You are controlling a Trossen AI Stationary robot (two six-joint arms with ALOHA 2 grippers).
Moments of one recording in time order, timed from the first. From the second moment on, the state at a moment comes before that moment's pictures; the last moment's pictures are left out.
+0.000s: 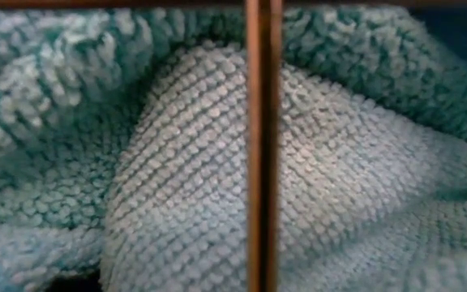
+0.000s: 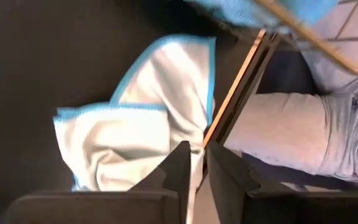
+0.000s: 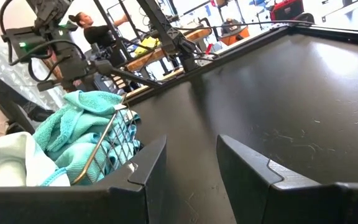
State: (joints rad) left arm -0.89 1.73 1.43 -0.97 -0.03 -1.38; right arm 0.05 0.08 0.04 -0.04 0.00 0.45
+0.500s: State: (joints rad) left arm -0.97 1.73 1.29 -0.81 0.02 -1.54; right arm 0.05 0.08 0.04 -0.05 0.00 0.45
